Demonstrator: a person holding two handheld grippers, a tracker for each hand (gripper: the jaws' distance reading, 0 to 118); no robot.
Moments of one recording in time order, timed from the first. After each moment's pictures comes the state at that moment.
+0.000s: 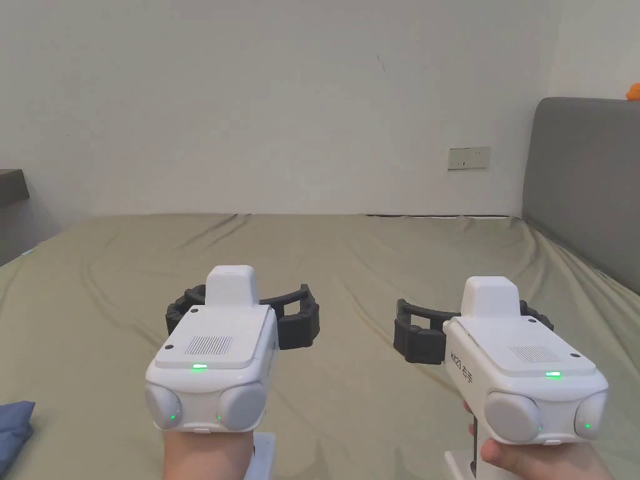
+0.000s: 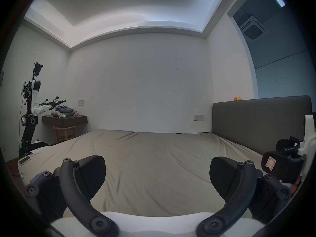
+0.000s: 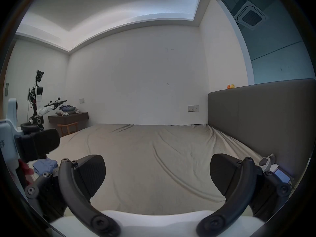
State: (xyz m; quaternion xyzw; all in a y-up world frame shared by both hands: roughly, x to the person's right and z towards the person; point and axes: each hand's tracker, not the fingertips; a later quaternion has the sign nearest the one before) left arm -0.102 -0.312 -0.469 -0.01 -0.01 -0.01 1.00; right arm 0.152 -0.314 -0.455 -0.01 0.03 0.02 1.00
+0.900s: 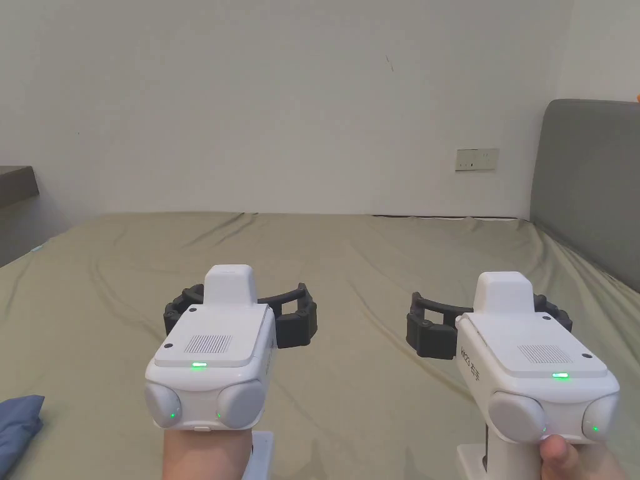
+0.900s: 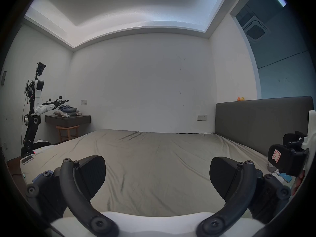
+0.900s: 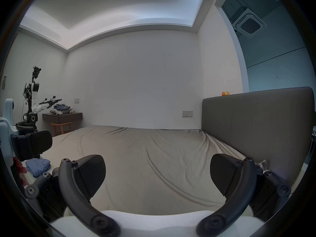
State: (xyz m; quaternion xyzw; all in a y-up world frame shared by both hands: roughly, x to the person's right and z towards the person) left arm -0.111 -0.312 -0.467 -0.01 0.00 -0.01 1.00; right arm 0.149 -0.314 -0.454 -0.01 0.01 0.04 1.00
